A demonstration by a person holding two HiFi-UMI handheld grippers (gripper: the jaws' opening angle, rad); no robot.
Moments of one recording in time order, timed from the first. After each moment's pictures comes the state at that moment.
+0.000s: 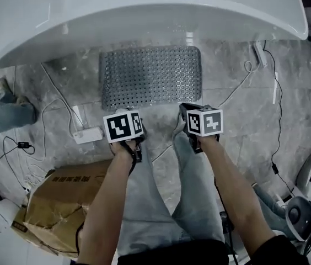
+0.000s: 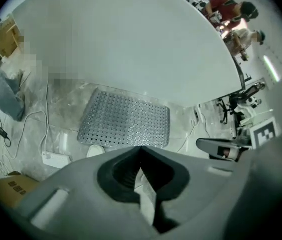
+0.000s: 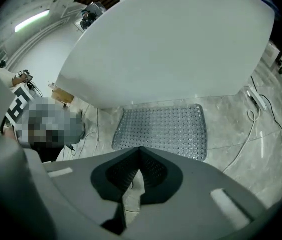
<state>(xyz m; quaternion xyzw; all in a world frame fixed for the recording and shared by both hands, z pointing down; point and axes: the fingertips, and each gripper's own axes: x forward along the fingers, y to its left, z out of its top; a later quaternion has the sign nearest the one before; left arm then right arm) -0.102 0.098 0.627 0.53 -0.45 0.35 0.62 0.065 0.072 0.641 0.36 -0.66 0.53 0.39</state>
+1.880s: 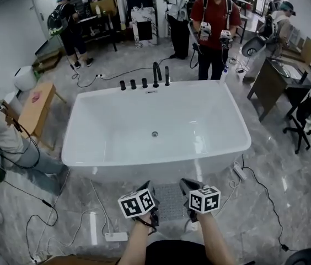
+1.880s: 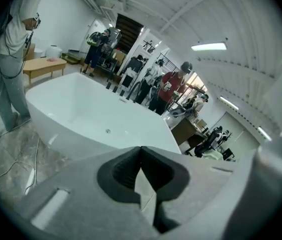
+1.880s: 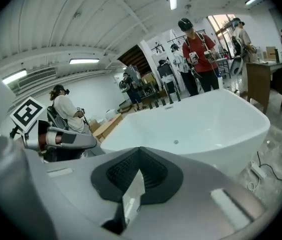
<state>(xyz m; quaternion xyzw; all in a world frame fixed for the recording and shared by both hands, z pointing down) -0.094 -0.034 0.153 0.70 -0.56 0.08 0.44 0.029 -0.045 0.169 0.42 -0.83 0.34 0.15</state>
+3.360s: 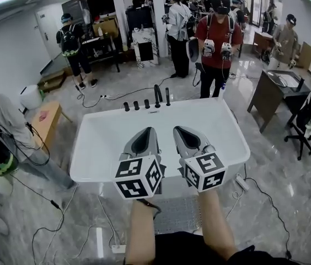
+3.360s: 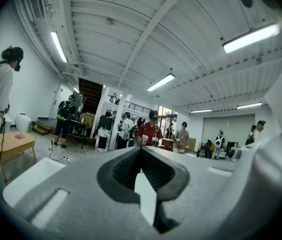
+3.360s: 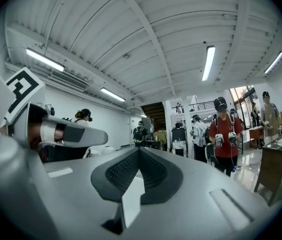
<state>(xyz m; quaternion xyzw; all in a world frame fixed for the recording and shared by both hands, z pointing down) -0.072 -0.138 -0.186 0.81 -0.58 -0.03 0.09 -0.004 -0.151 -0.169 0.45 -0.89 0.00 -0.02</state>
